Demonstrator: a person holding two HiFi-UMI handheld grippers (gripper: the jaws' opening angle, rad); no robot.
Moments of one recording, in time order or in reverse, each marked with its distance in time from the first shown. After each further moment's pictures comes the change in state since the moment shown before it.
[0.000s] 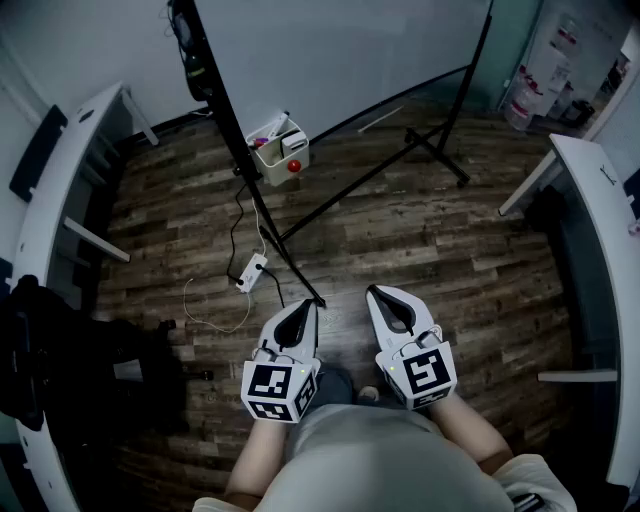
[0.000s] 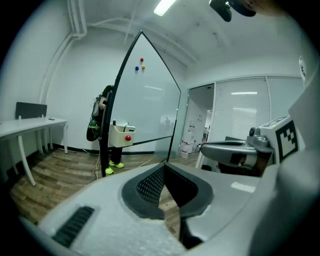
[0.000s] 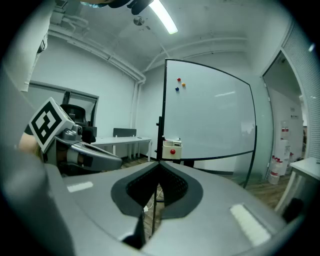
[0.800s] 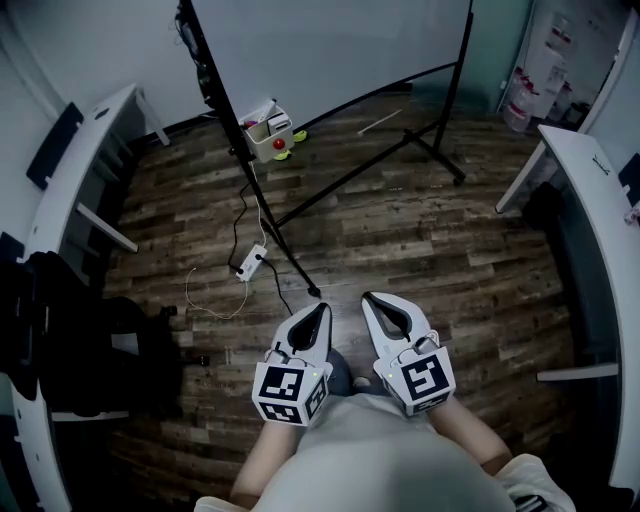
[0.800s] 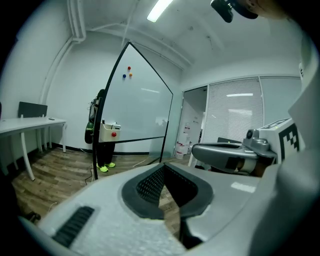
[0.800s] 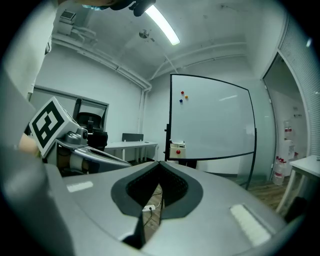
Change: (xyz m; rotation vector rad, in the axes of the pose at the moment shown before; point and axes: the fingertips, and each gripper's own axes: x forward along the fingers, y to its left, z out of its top) left arm -0.052 -0.122 -0.038 0.010 -0.039 -0.006; right arm -0.121 0.023 -0.017 -0.012 -0.077 0.084
